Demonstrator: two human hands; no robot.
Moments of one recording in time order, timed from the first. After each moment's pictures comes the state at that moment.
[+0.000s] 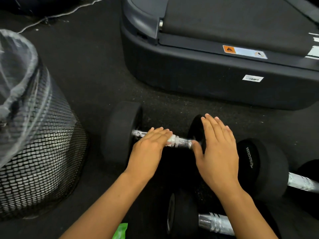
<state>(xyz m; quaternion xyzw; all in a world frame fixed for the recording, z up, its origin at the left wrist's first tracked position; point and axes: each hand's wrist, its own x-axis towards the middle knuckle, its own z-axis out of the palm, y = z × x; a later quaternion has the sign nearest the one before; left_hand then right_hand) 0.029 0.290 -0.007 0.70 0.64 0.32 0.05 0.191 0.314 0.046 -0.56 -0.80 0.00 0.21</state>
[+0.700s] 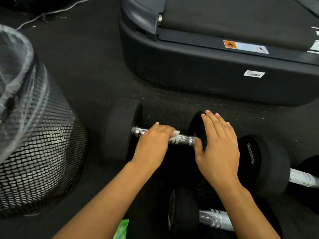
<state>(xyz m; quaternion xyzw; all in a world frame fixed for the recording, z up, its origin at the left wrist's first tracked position) 0.033 0.303 0.004 0.70 0.66 0.26 0.11 0.190 0.316 0.045 -0.56 -0.80 0.00 0.23</state>
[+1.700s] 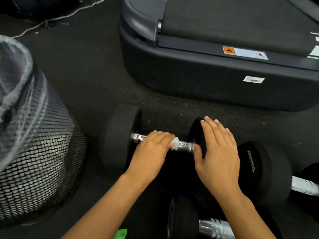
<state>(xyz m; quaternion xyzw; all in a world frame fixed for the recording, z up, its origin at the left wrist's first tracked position) 0.028 0.298 0.000 0.72 0.65 0.23 0.09 0.191 0.317 0.044 -0.55 -0.80 0.00 0.23</state>
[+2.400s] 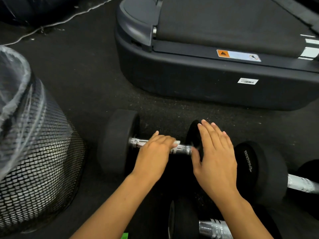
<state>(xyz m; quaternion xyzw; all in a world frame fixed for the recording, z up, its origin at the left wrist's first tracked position) 0.037 0.304 0.001 0.72 0.64 0.26 0.10 0.191 0.313 0.044 -0.55 -0.80 -0.01 0.22</state>
